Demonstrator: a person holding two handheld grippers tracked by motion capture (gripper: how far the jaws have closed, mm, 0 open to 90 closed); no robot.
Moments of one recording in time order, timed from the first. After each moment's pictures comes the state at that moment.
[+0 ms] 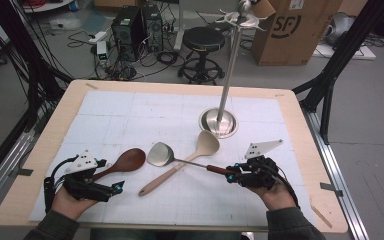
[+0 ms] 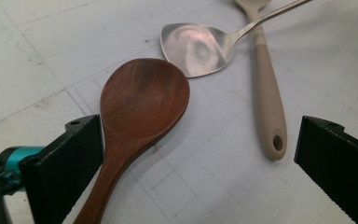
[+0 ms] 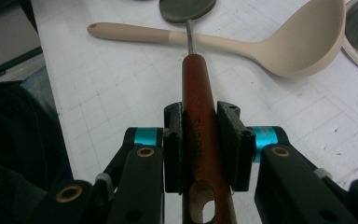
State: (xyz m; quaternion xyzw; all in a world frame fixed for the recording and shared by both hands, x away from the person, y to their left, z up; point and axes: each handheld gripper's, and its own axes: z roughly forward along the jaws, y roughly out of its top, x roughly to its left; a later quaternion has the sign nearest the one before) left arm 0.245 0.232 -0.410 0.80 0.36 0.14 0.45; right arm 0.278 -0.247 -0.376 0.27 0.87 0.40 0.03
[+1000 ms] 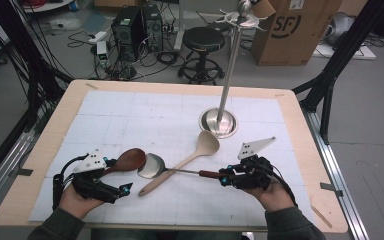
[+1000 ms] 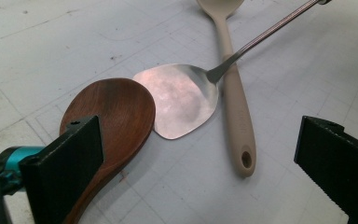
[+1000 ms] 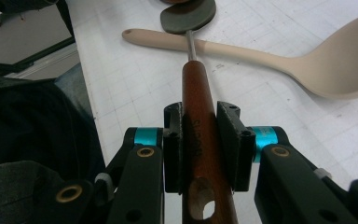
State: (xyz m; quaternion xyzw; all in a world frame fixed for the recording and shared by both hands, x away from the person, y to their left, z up) left arm 0.248 0.213 -0.405 0.82 0.32 0.12 0.46; right arm 0.273 -0.227 -0.361 0.24 0.88 0.40 0.00
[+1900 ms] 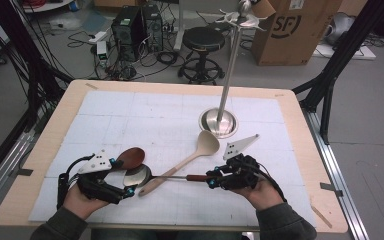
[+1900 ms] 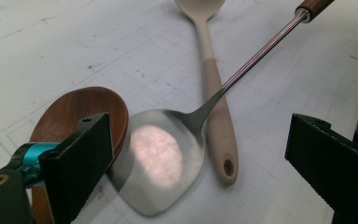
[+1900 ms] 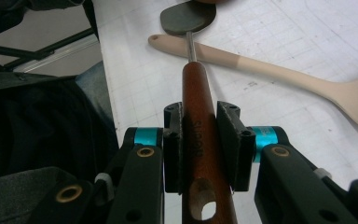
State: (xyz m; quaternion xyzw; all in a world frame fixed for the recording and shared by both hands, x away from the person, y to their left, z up) left arm 0.248 0.200 -0.403 0.83 0.30 0.11 0.47; right arm 0.275 -0.195 -0.357 0.21 0.89 0.40 -0.04
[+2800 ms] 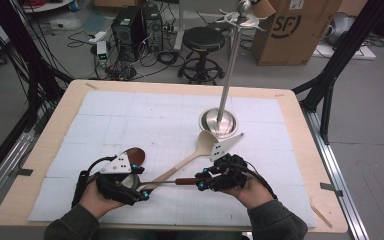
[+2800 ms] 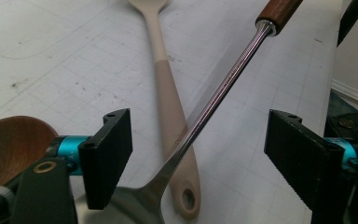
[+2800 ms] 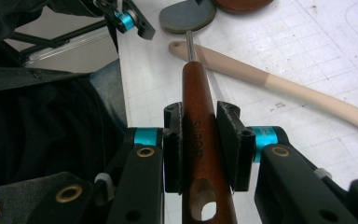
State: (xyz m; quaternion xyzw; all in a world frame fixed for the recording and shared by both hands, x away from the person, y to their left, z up) left arm 0.255 0.161 -0.410 0.86 0.24 0.06 0.45; right arm 0.277 -0.167 -0.355 0.16 0.90 0.39 -0.05
